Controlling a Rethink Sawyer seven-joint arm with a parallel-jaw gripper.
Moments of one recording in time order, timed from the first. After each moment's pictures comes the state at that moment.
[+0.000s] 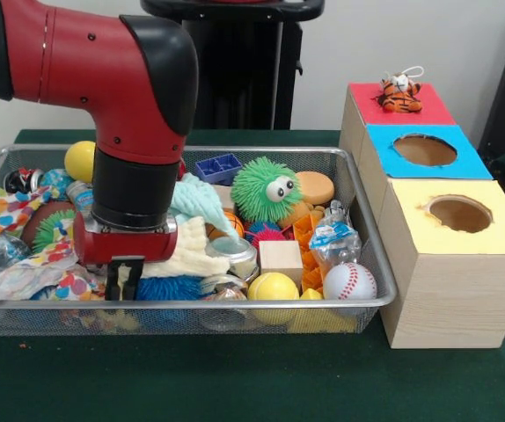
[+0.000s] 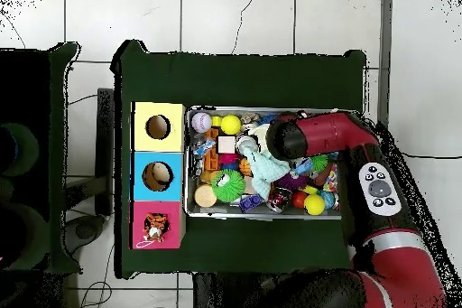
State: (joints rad) arm -0.57 -0.40 0.34 1.29 -0.80 0.52 1.57
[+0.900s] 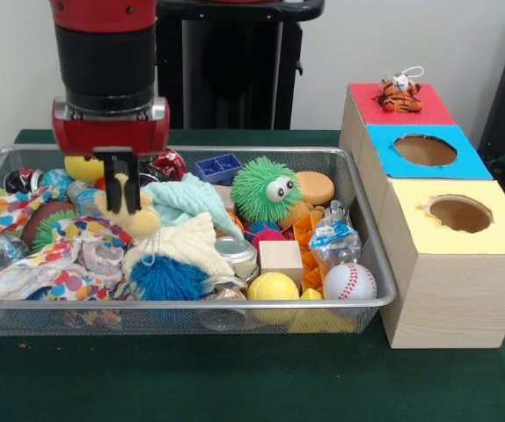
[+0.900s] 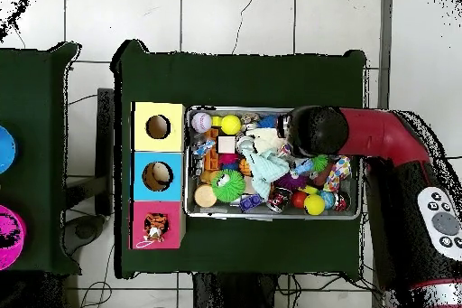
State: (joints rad) arm -0.69 -0.64 0.46 1.44 -0.48 0.81 1.57
